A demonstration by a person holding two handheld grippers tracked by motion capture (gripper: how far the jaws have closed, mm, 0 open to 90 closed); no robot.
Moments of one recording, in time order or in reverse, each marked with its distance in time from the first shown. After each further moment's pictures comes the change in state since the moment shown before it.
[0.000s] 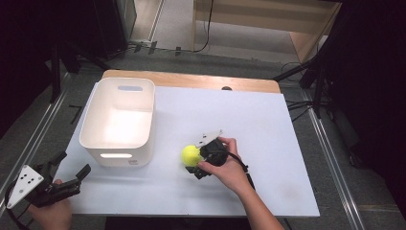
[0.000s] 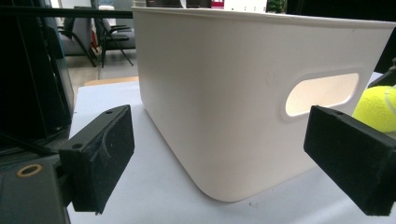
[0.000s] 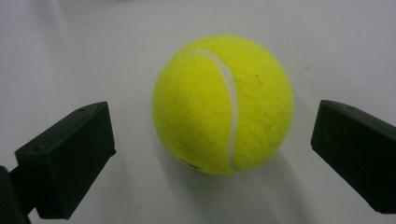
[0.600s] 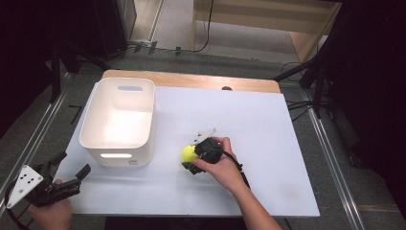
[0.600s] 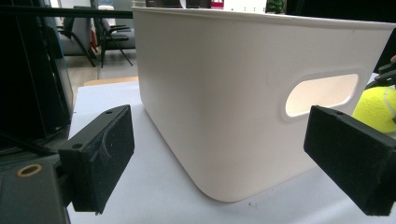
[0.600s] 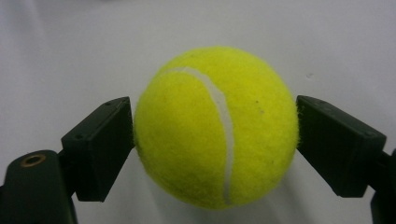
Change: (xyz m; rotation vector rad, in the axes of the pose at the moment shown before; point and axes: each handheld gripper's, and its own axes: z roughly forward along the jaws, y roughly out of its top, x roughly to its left) left arm 0.000 0.000 0.000 0.000 -0.002 0.001; right arm -0.002 0.008 0.016 0.017 -0.022 0.002
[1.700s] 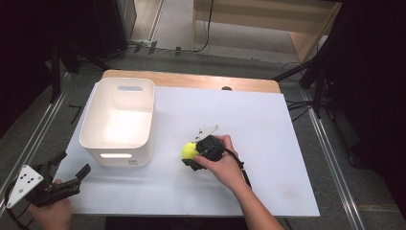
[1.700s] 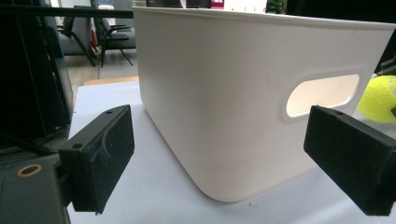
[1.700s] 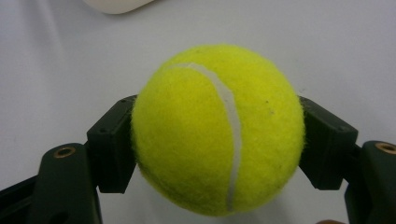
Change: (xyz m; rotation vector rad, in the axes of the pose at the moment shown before) left arm 0.000 0.000 0.000 -0.001 -0.001 -0.005; right arm -0.003 0.006 -0.010 -0.028 0.024 -0.001
